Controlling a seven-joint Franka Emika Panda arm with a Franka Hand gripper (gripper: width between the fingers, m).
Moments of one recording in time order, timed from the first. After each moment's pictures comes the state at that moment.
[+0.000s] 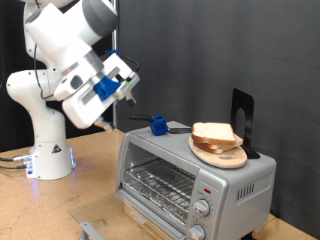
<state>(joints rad) -0.20 -0.35 0.06 -2.44 0.71 2.19 -0.13</state>
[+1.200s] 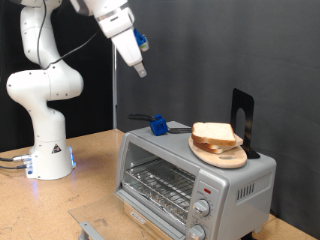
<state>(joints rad) -0.13 -0.55 0.18 -2.31 0.53 1.86 -0.32</state>
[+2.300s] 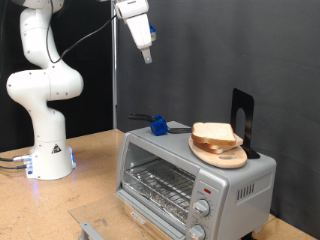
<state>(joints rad) -0.13 -0.61 0.28 -2.33 0.43 1.91 -0.25</state>
